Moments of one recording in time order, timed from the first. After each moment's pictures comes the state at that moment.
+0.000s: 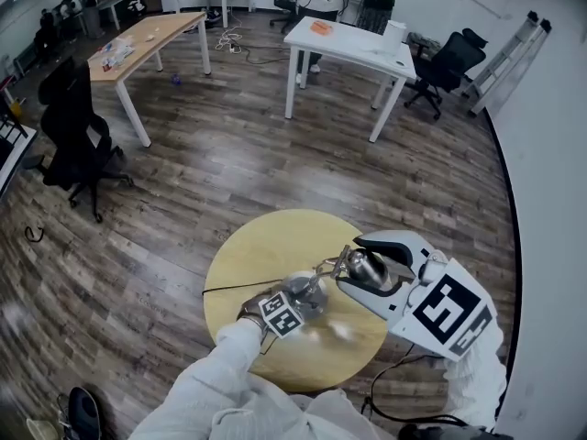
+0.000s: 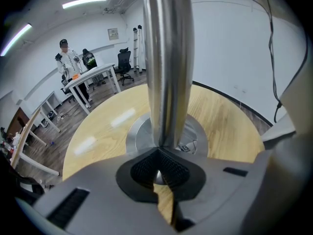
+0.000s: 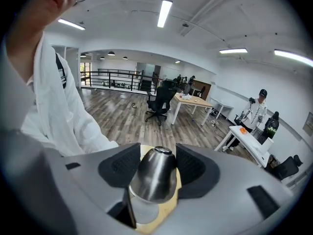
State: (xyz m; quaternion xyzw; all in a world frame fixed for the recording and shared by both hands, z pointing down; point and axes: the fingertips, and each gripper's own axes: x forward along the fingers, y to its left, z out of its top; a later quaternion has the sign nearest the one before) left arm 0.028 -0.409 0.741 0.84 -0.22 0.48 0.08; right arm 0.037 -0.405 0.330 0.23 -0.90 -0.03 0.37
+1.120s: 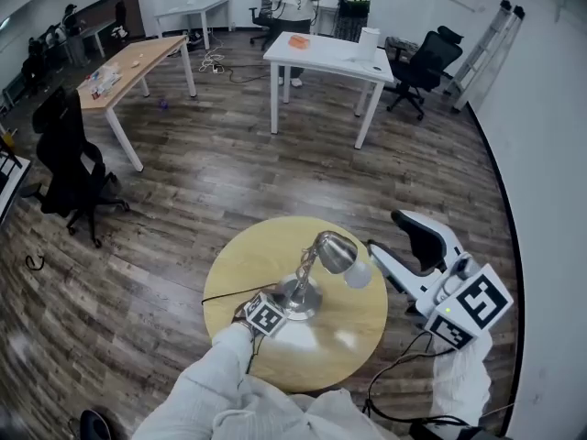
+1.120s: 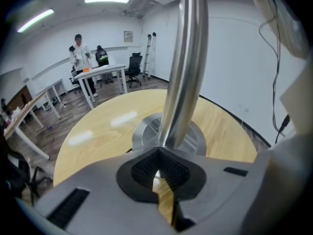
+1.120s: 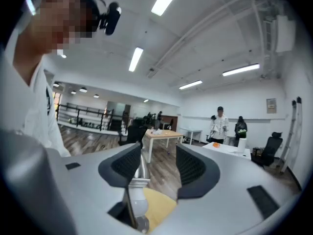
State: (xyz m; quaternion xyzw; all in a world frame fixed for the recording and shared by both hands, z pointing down) left arm 0.010 -0.407 0.734 0.86 -0.26 0.42 0.15; right arm 0.111 -0.398 0.258 0.40 -0.91 -0.04 0.09
